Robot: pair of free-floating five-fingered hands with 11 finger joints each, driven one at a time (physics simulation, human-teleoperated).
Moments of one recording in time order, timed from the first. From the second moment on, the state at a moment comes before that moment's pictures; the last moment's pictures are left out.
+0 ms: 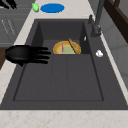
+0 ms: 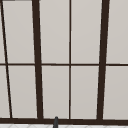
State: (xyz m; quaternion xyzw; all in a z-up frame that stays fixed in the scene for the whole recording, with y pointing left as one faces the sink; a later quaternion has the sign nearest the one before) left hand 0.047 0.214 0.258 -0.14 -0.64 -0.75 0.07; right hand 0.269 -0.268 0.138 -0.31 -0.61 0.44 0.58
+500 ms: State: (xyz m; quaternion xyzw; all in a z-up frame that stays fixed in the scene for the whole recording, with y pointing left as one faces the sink) left hand 0.047 0.214 0.258 -0.14 -0.64 -0.75 0.07; right hand 0.206 -0.272 0.137 -0.33 -0.59 0.43 0.60
